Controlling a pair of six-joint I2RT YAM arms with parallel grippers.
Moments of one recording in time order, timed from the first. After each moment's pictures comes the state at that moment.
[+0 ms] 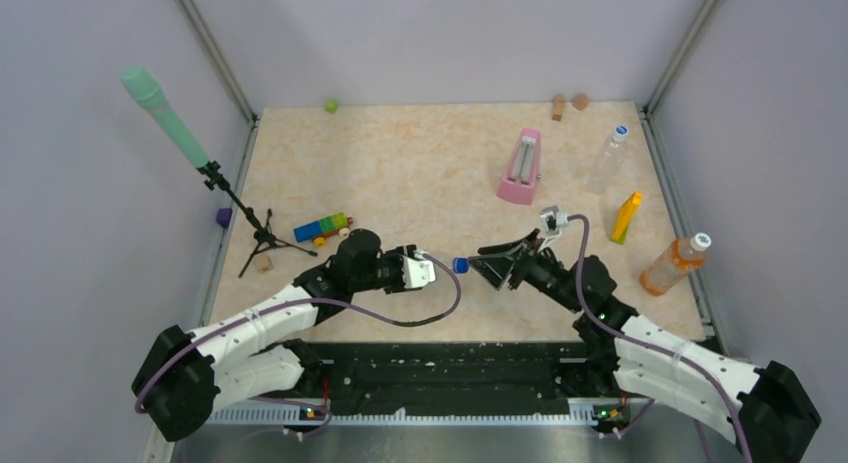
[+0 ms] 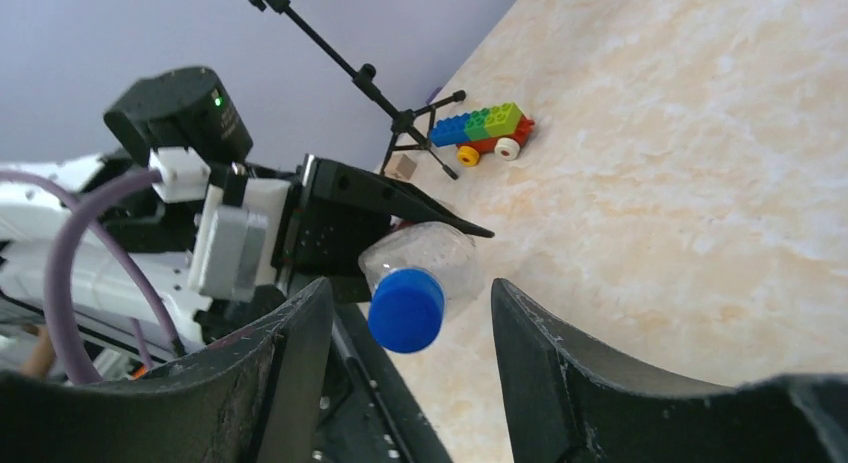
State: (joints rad) left arm -0.74 1.02 0.51 0.00 0.35 0.68; right arm 0.78 0.71 0.22 0.60 -0.17 0.64
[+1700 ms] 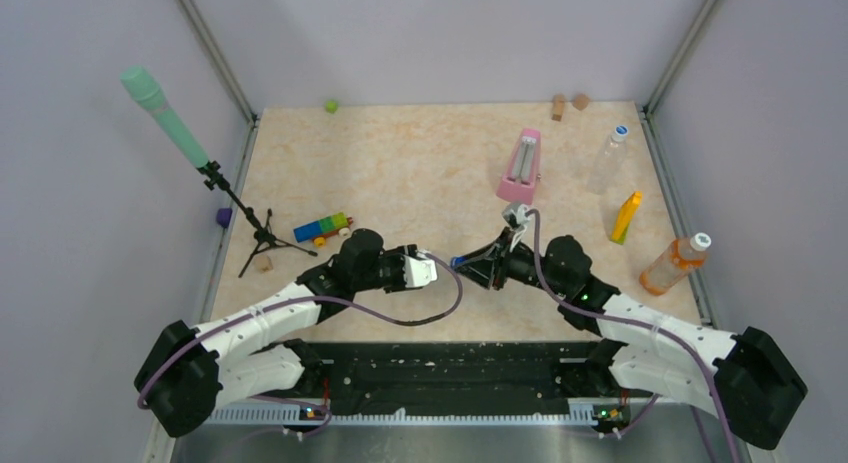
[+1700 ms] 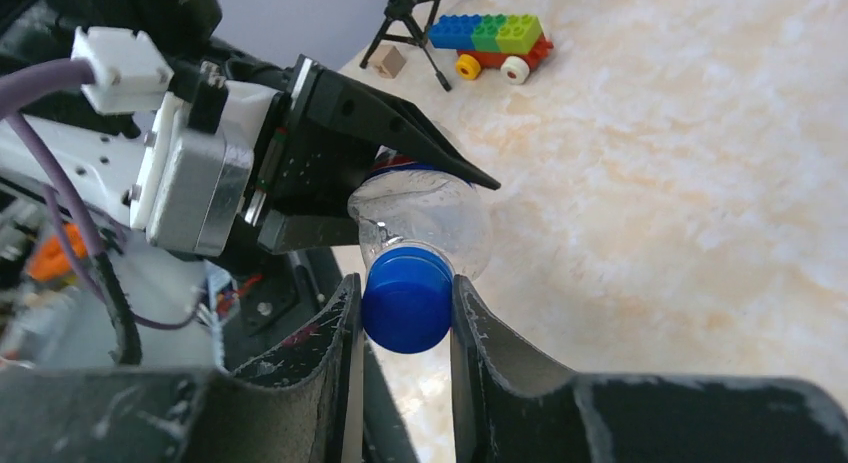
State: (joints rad) left arm -0.74 1.05 0.51 -0.01 0.31 0.70; right arm 0.78 0.95 0.37 0.50 -0.35 0.52
